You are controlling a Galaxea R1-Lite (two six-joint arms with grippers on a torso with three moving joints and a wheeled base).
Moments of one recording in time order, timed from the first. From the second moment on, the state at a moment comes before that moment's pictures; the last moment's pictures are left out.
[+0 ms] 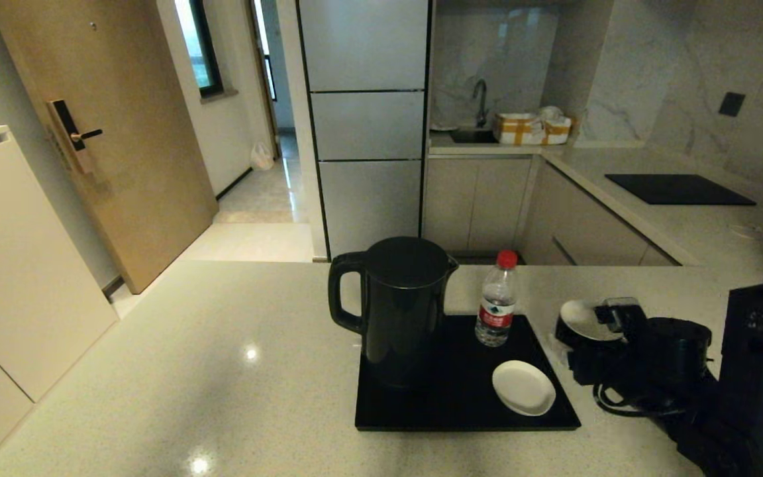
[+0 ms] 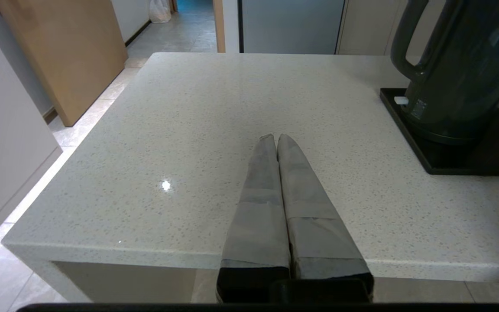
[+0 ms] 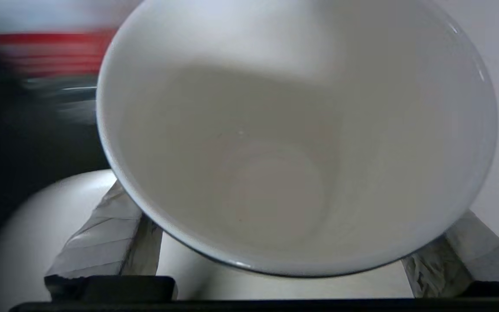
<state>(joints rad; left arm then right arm) 0.00 0.00 0.00 0.00 0.00 0.00 0.13 2.24 -0.32 -1.52 -0.16 -0.03</state>
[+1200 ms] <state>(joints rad) 0.00 0.00 0.00 0.00 0.00 0.00 -0.11 2.41 -0.33 -1.52 -0.05 -0.01</state>
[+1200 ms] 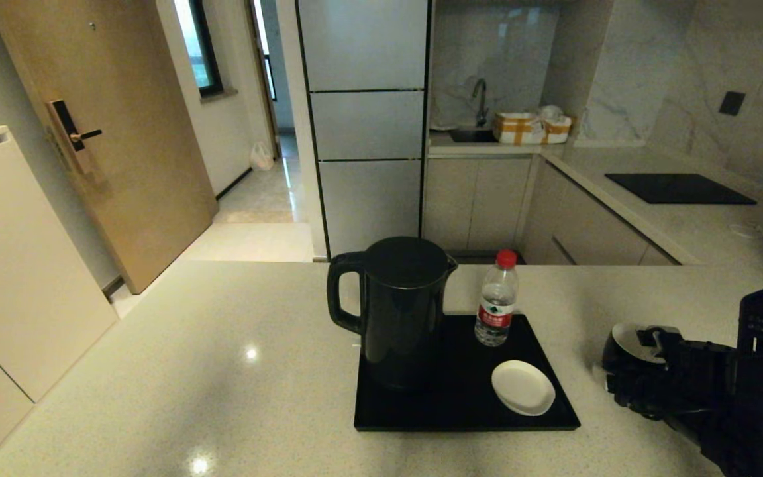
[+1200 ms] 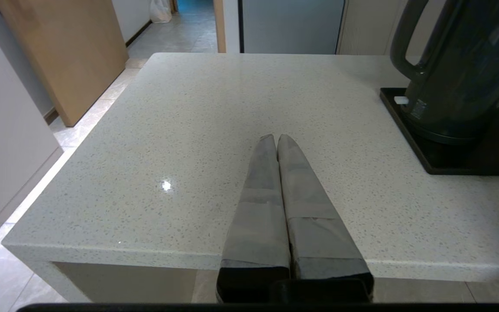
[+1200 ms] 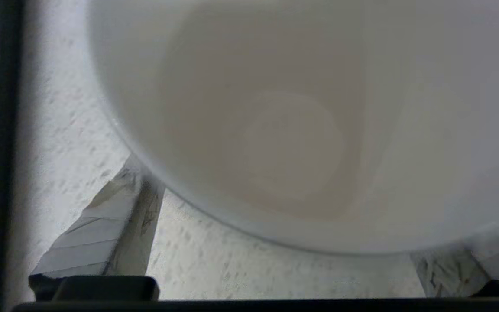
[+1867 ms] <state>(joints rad) 0.00 0.00 0.00 0.00 0.00 0.00 -0.14 2.21 -0.08 -1.52 0.07 -0.01</state>
